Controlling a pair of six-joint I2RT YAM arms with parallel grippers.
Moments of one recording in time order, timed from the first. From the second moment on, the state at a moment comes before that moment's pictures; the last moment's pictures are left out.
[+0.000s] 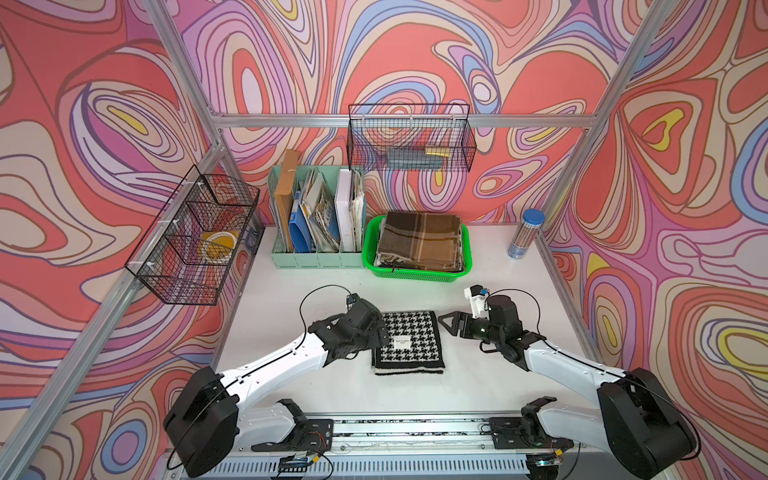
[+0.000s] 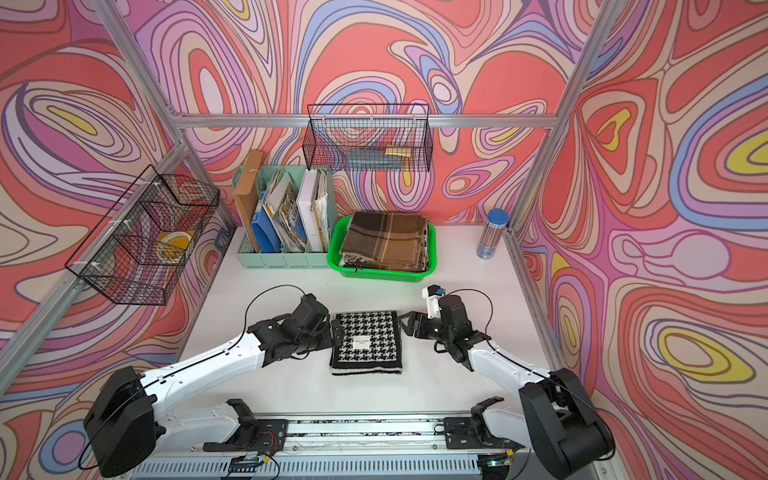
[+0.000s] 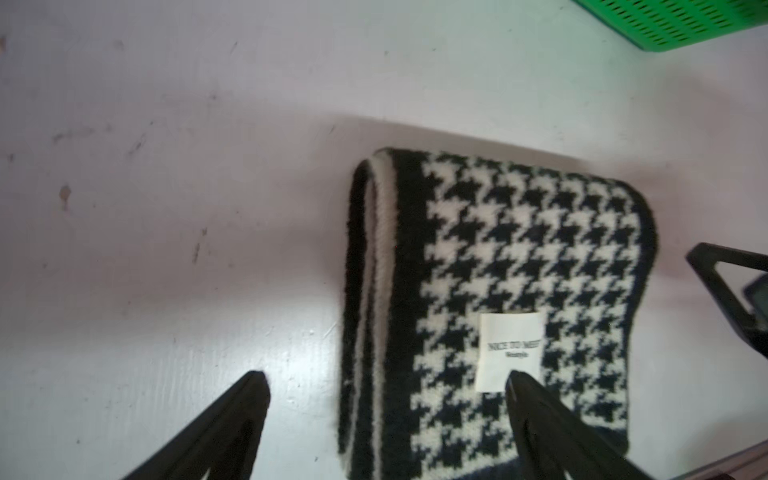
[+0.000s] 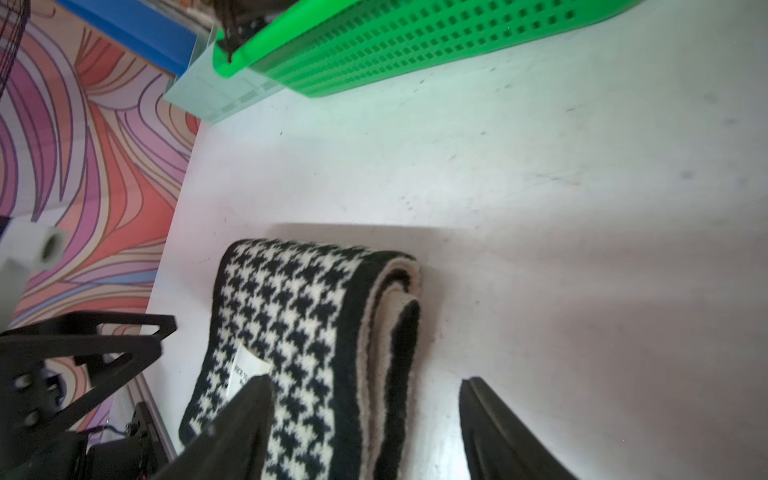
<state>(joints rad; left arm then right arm) -0.74 1.22 0.69 -0.50 -0.09 -0.90 0.39 1.23 0.44 0.15 -0.42 0.53</state>
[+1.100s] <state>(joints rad) -0.74 1.39 0.63 -0.24 0.04 -0.94 0.53 1.44 0.49 0.14 -0.36 0.56</state>
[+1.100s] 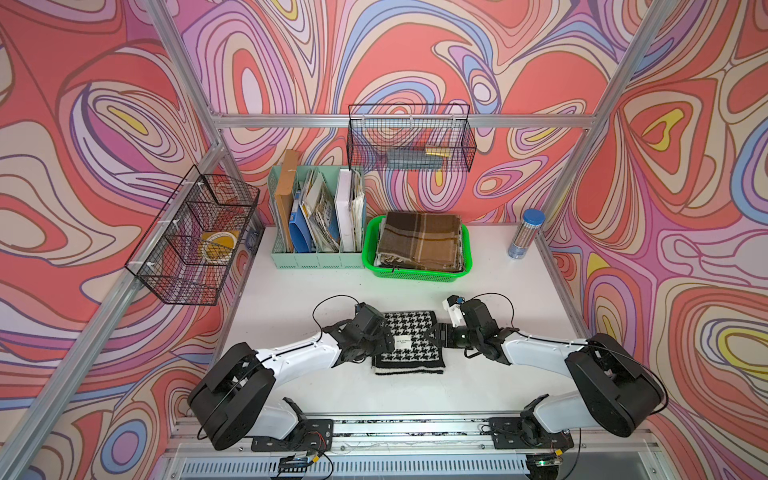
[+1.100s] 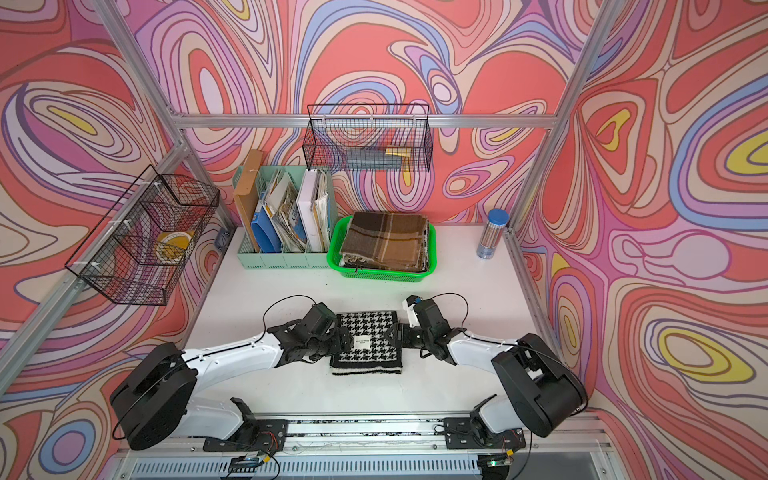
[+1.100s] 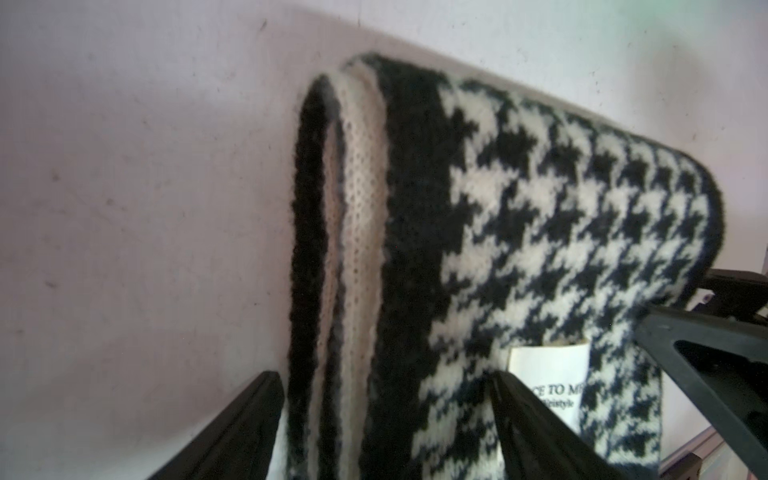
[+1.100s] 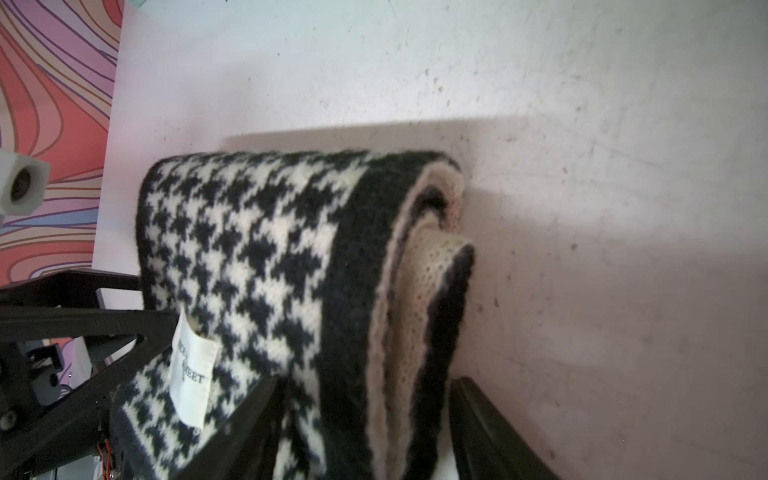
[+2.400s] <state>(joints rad) -0.79 1.29 0.94 -0.32 0.01 -0.77 0.60 1.19 0.70 -0.05 -0.16 0.58</state>
